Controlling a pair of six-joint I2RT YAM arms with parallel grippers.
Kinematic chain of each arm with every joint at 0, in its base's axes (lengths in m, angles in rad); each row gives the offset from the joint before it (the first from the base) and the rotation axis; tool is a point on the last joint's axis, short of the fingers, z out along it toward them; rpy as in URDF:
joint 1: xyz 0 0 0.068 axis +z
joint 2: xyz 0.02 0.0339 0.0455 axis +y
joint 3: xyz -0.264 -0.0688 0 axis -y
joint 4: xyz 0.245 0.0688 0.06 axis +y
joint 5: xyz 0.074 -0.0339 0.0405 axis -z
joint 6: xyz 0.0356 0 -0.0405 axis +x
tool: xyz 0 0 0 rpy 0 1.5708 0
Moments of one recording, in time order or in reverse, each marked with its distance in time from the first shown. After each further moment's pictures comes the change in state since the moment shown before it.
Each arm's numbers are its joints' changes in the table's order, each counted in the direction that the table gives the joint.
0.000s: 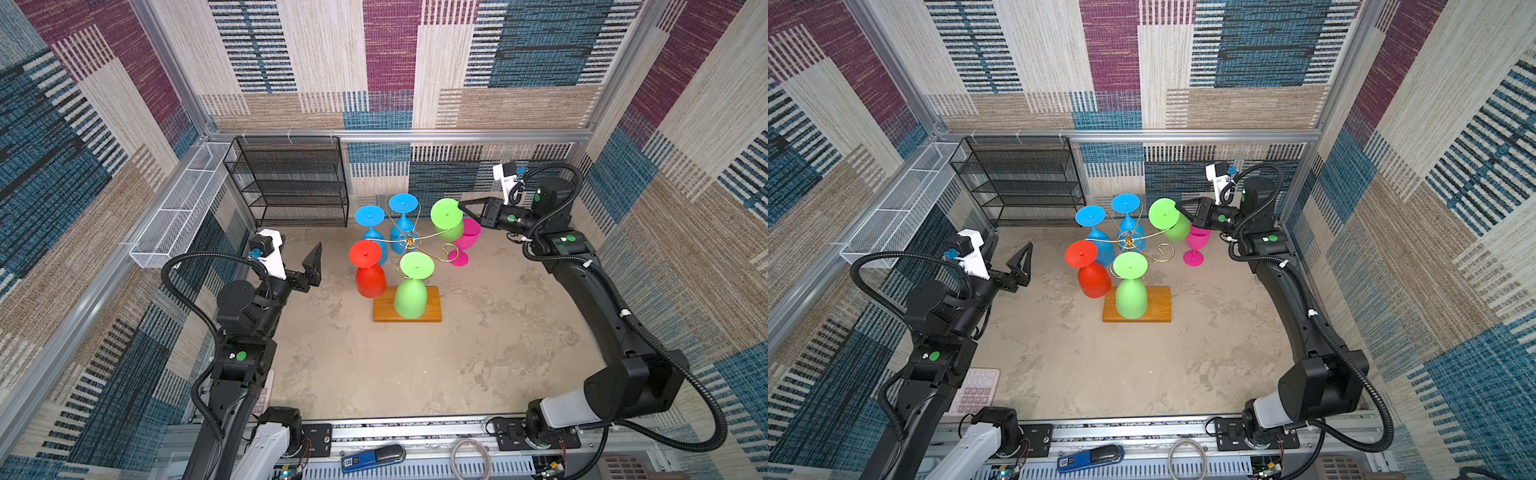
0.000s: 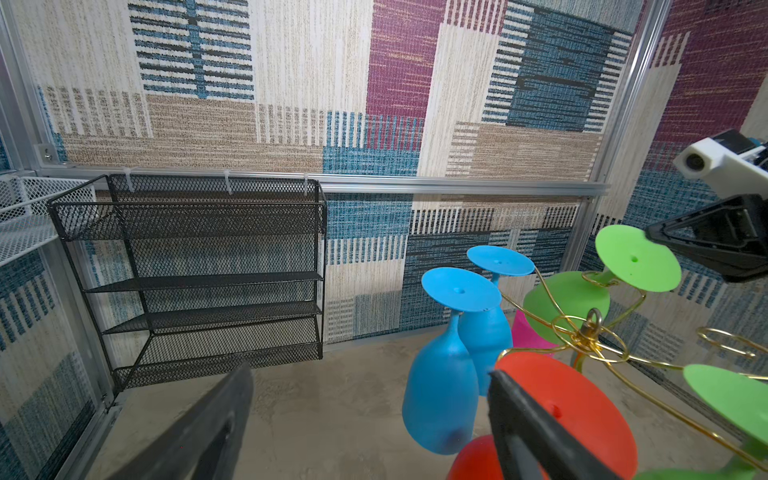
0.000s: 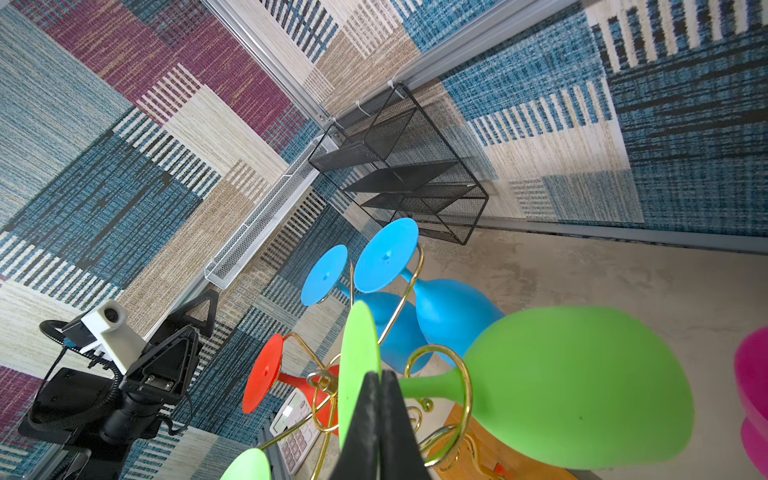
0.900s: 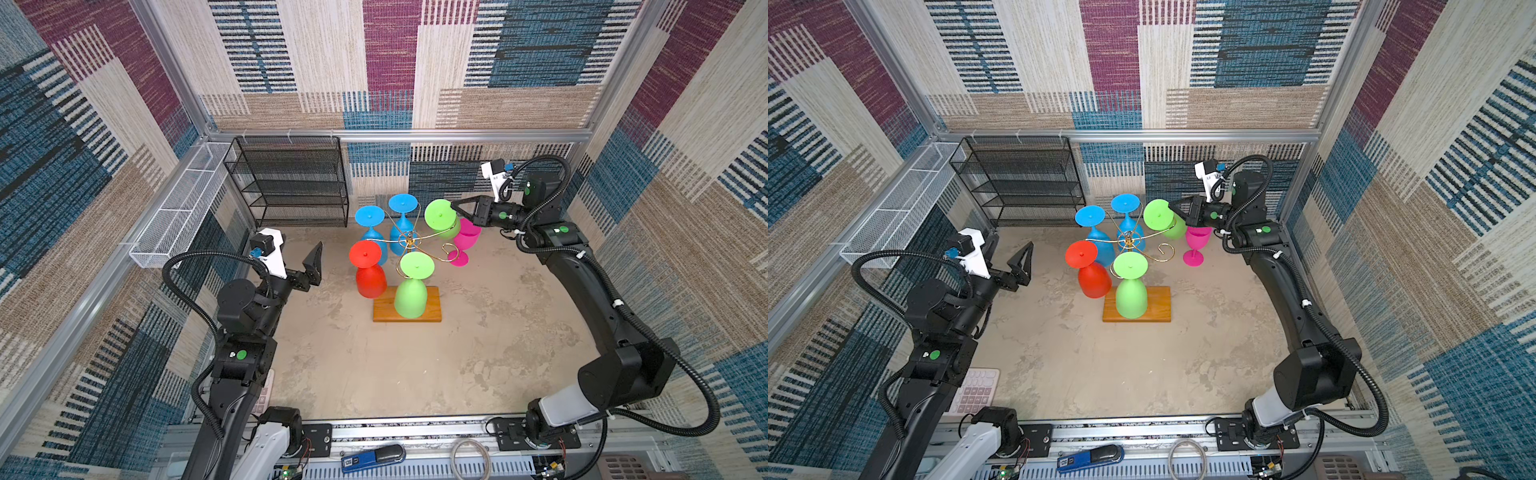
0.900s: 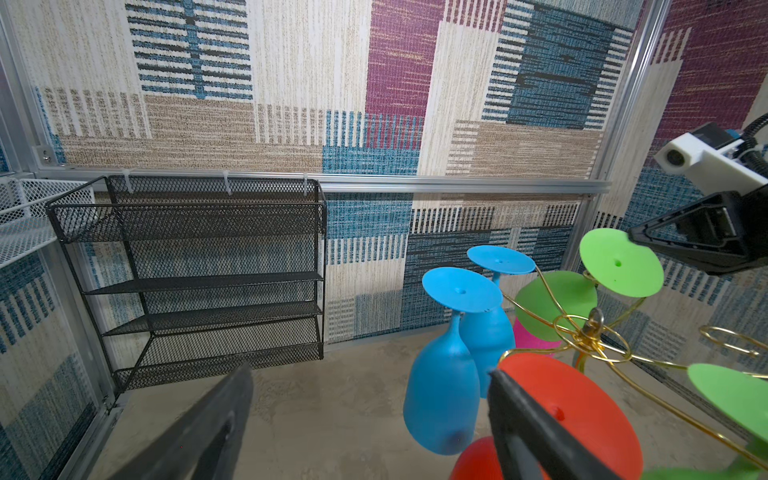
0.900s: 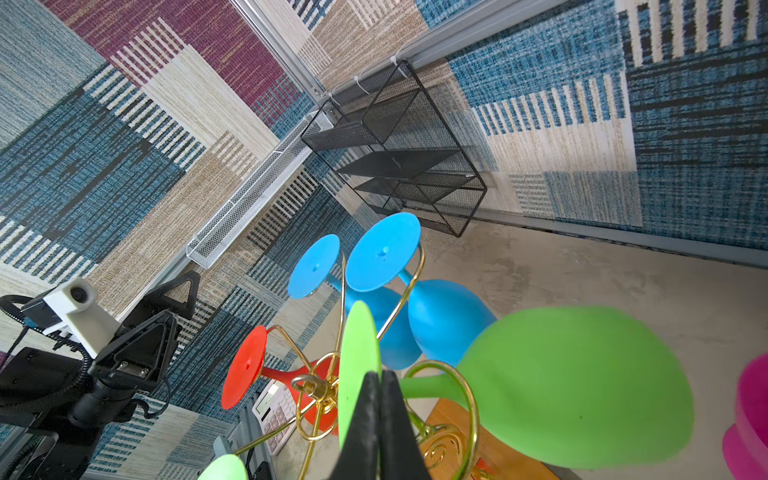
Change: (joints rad) left arm -0.002 0.008 0.006 0.000 0.000 0.010; right arm 0.039 0.073 0.106 0.109 0.011 -0.115
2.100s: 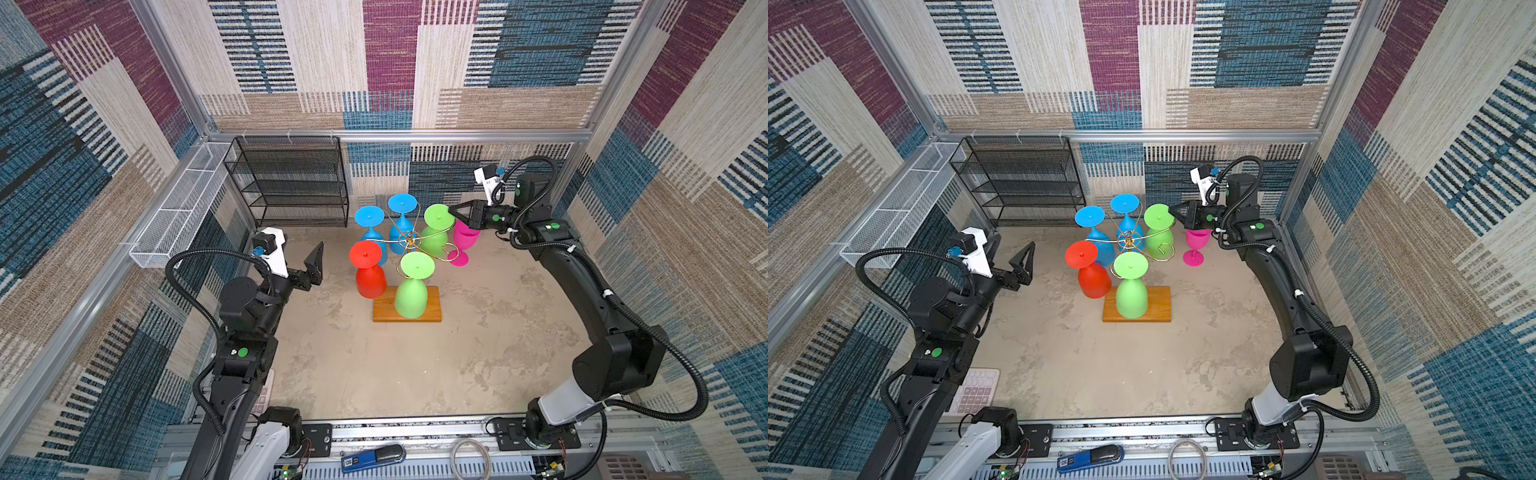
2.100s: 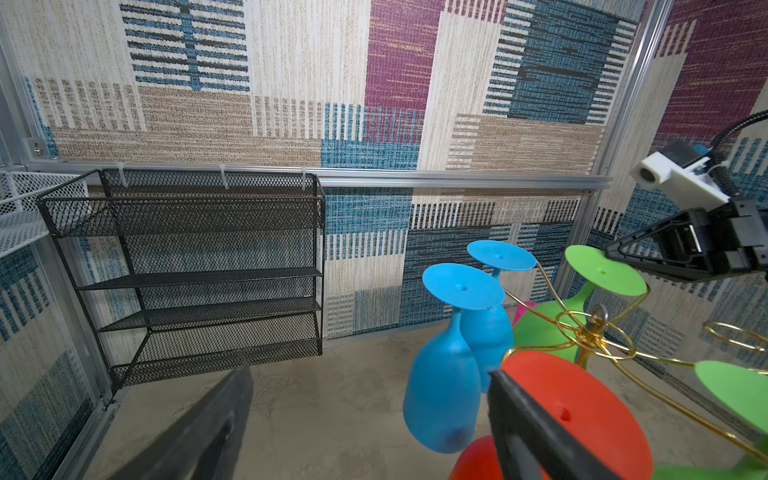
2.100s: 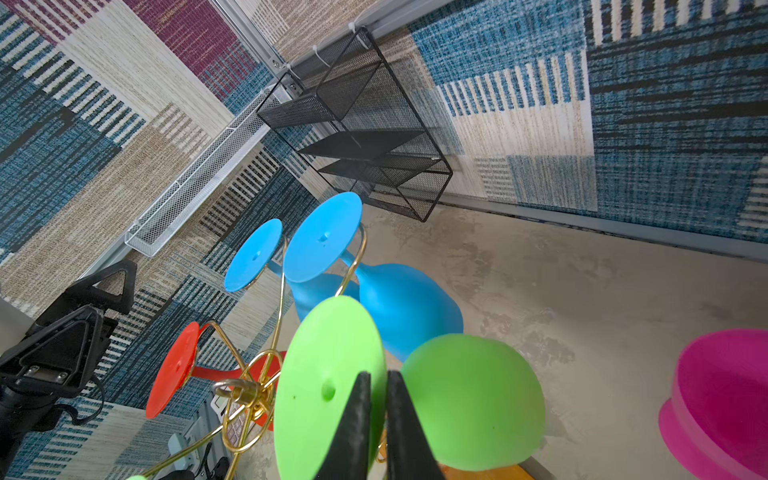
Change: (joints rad) left arm -0.004 0.016 0.000 0.000 0.000 0.000; right arm 0.006 0.060 0.018 0.066 0.065 -0.117
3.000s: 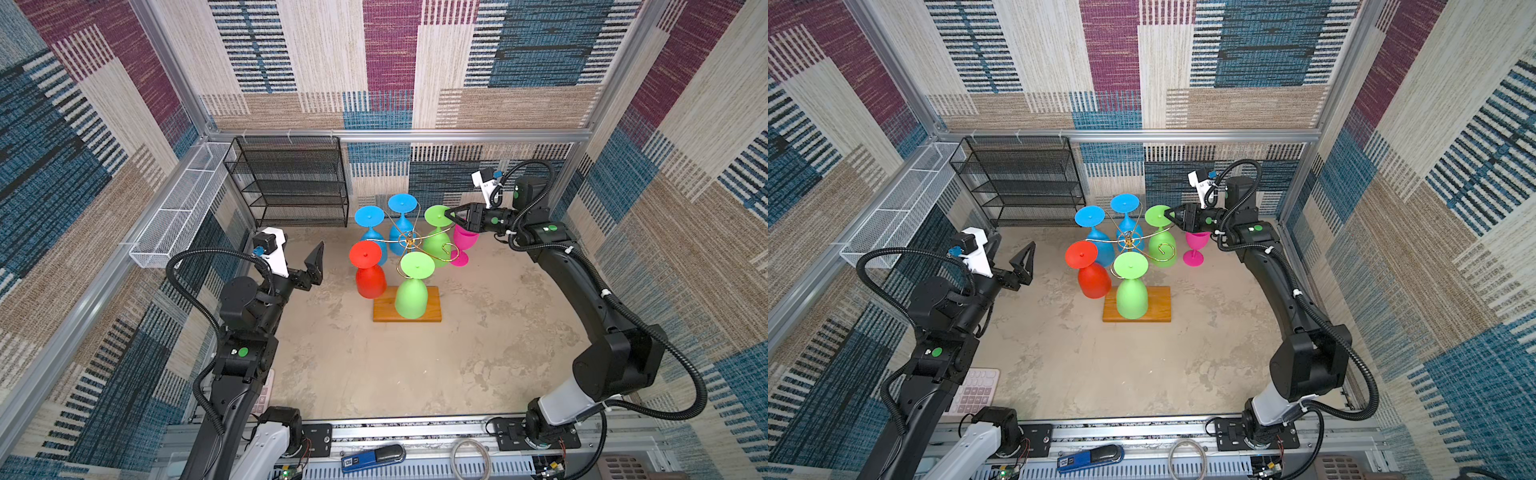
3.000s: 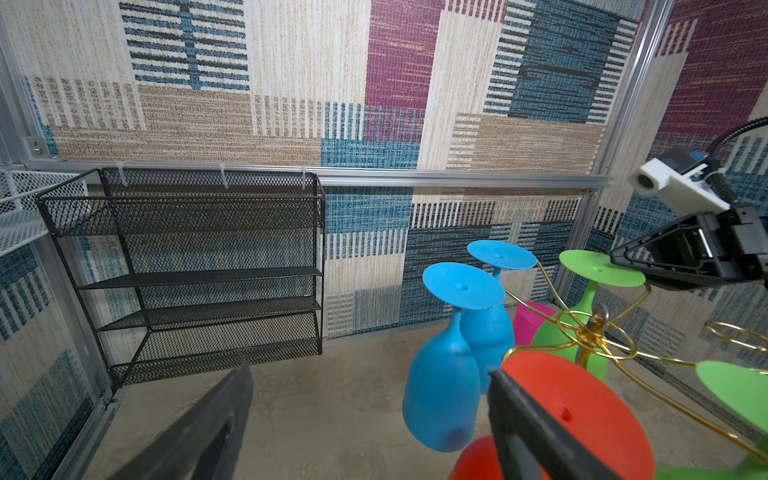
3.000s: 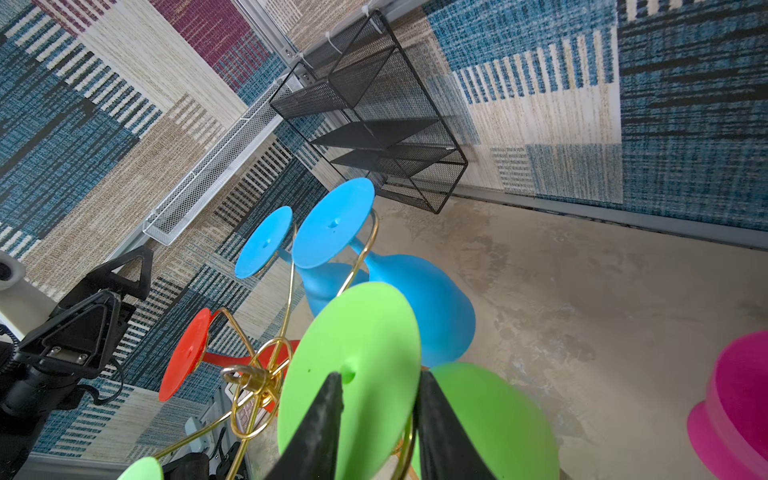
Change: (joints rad) left arm -0.003 0.002 0.000 0.000 -0.003 0.001; right arm 0.002 -0.001 -0.021 -0.023 -0.039 0.008
